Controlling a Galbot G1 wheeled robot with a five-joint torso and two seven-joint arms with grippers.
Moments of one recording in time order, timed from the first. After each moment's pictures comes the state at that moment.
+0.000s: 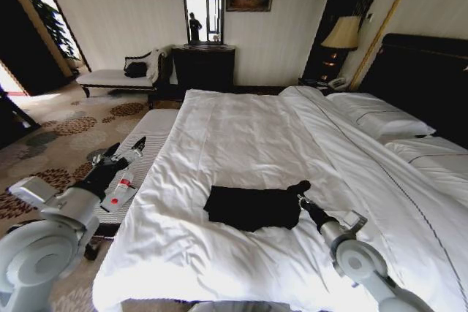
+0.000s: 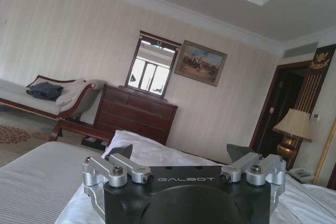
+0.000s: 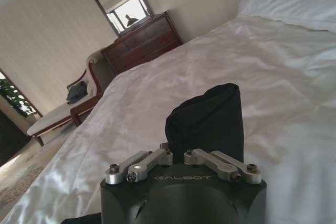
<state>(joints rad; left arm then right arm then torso) 1.39 -1.04 -0.99 -2.50 -1.16 0.53 -0.29 -1.55 0.85 0.50 2.18 1.17 -0.09 0.30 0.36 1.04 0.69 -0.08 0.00</state>
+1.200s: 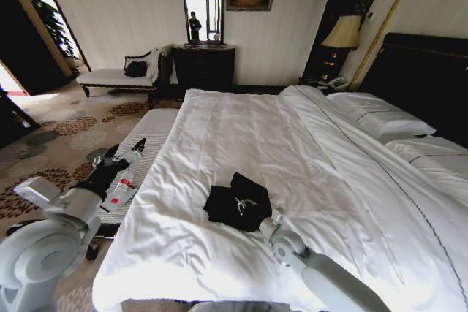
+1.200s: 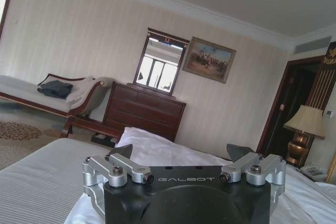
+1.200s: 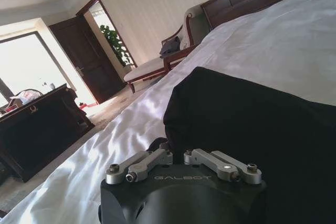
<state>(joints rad) 1.40 -1.05 -0.98 -2.48 -1.12 0.53 -0.29 -1.03 0.93 -0.18 1.80 0.99 0.03 0.09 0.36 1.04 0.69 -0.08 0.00</state>
